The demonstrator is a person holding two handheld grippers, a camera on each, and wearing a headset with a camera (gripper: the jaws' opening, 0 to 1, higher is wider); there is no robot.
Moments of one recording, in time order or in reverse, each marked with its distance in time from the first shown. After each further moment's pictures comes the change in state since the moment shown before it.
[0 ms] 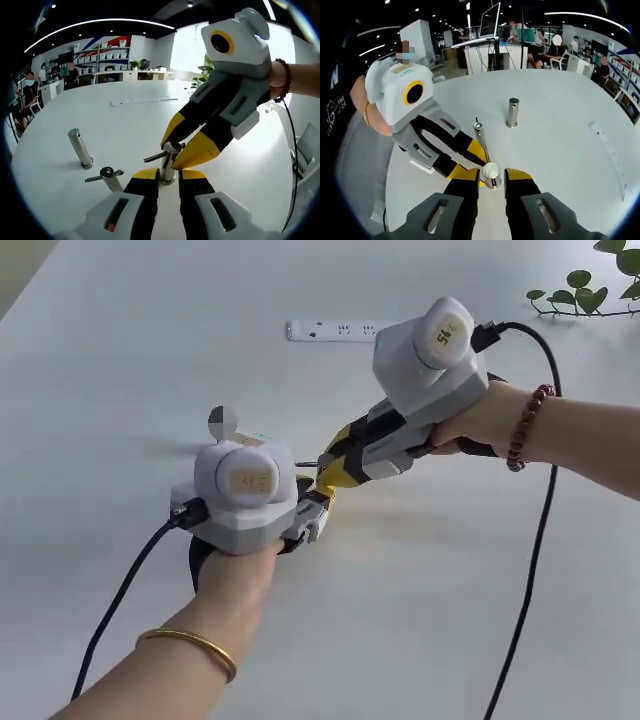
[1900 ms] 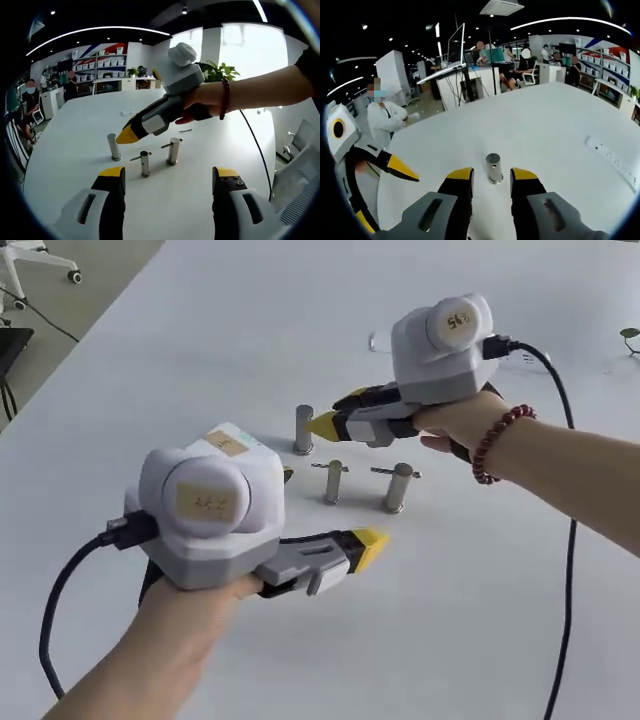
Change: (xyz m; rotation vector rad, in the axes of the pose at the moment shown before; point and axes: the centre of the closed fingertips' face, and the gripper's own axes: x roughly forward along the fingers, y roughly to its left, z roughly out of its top) left arm -0.099 0.012 0.007 0.043 -0.044 -0.018; right arm 0.066 -0.042 0.085 0.199 -0.221 -0.164
